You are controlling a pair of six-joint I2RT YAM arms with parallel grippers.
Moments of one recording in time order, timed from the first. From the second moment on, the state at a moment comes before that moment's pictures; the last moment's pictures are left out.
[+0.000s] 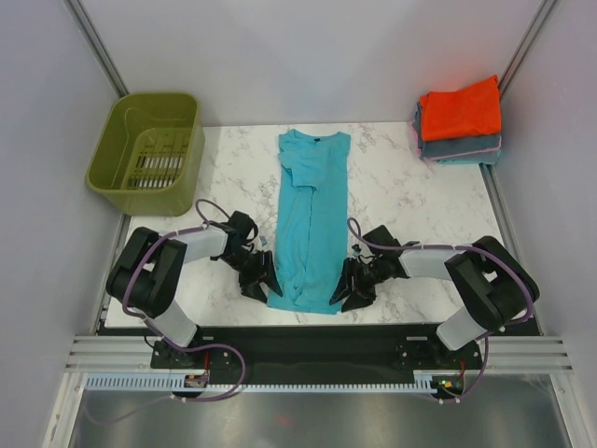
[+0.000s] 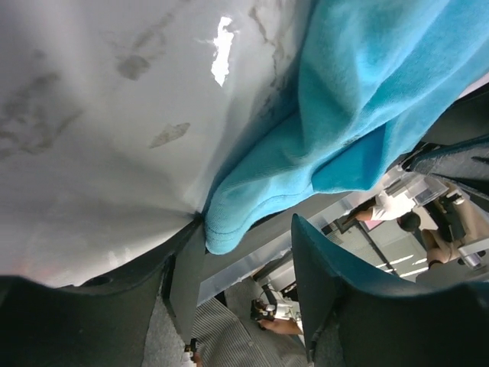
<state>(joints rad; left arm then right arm) -0.40 1.64 0.74 -0.61 0.64 -0.57 0.54 1.57 0.56 -0.21 -0.75 0.86</state>
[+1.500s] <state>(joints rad) -0.28 1.89 1.45 -0.61 0.57 -0.48 0.26 1.82 1.29 -0.35 -0.59 0.61</state>
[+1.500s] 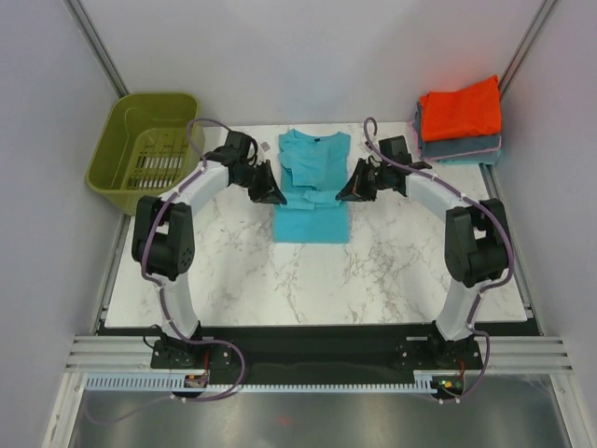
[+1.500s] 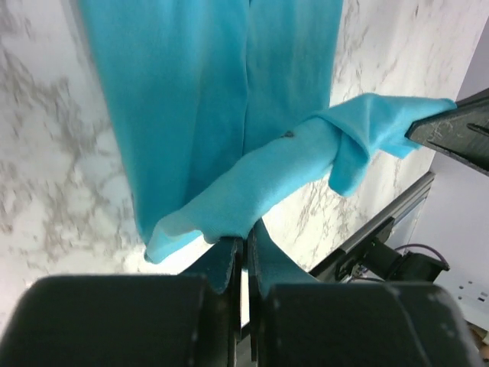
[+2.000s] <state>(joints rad) -0.26 2.25 1.82 -0.58 0.49 -0.39 0.22 2.14 1.56 -0.28 -0.57 0.55</state>
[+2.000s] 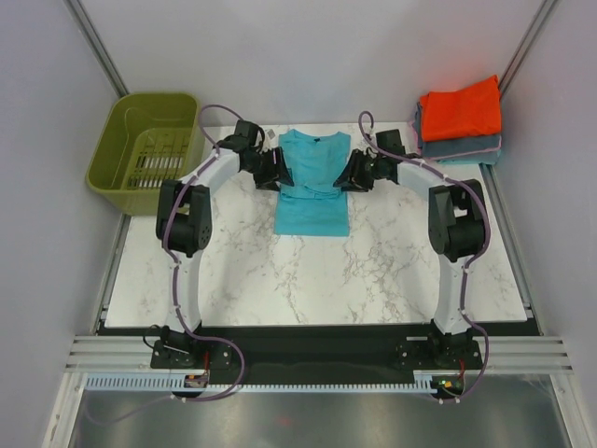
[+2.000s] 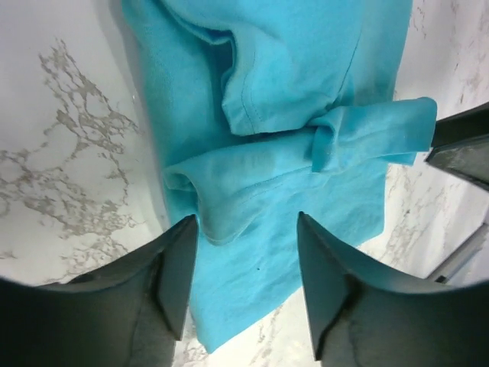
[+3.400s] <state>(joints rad) -0.24 2.09 1.38 -0.58 0.68 -0.41 0.17 2.00 1.10 -0.19 -0.81 0.66</state>
